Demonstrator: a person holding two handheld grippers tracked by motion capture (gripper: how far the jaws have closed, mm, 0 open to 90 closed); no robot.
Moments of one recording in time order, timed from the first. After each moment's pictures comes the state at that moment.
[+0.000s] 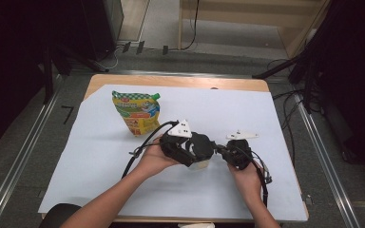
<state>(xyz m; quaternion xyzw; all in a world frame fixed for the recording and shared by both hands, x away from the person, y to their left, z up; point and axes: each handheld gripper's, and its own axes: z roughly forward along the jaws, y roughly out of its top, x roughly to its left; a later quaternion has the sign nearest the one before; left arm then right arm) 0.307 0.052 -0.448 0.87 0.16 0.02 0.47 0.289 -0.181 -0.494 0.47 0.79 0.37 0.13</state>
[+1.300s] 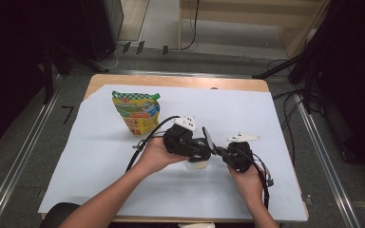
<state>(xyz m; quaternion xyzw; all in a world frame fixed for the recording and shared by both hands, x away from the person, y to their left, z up) 0.311 0.039 -0.419 0.88 0.14 -0.10 0.45 0.279 -0.182 -0.489 0.47 0.79 0.38 0.12</state>
